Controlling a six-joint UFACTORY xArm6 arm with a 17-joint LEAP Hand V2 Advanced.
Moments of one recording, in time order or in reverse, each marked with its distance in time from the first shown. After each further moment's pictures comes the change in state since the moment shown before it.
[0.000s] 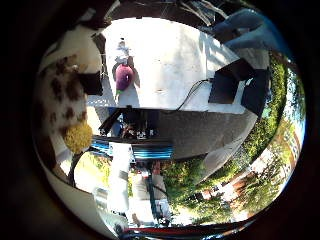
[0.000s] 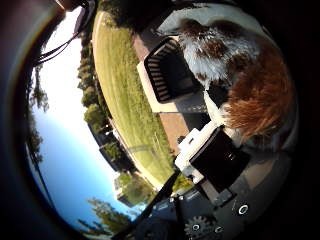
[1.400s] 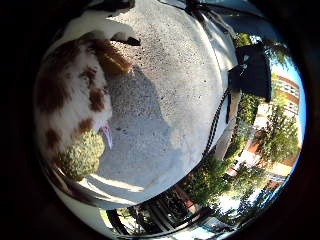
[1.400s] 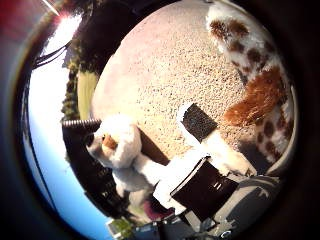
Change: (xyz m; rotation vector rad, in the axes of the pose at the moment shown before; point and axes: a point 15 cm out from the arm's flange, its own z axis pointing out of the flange) arm 0.341 -0.249 0.303 0.254 0.196 0.592
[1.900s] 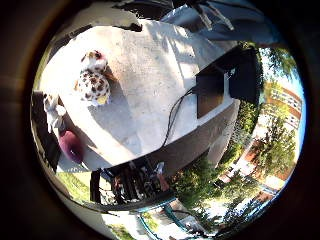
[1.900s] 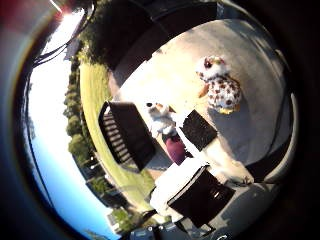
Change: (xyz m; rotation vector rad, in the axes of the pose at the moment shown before) arm 0.006 0.007 -0.146 0.010 -0.014 -0.090
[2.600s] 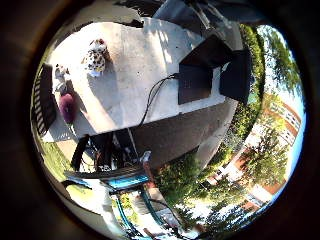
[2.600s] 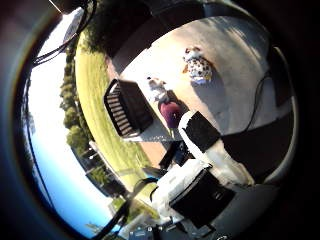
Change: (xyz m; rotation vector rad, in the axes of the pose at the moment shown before) arm 0.065 0.093 -0.150 -0.141 0.014 -0.117
